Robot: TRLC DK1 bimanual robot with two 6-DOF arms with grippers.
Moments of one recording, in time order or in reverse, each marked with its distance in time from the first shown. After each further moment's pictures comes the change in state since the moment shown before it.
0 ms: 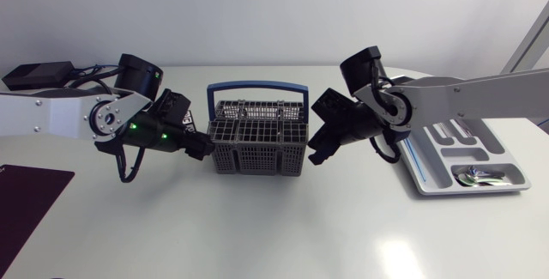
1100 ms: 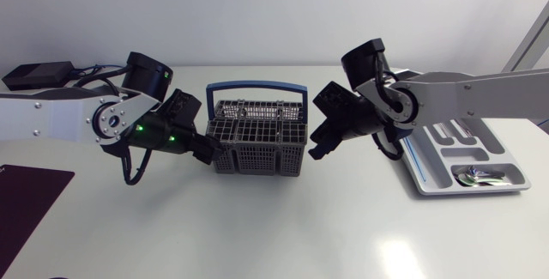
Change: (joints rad) left arm -0.074 -0.026 0.000 -0.012 0.003 0.022; right arm 0.012 -0.041 0.003 -0.003 0.074 0.025
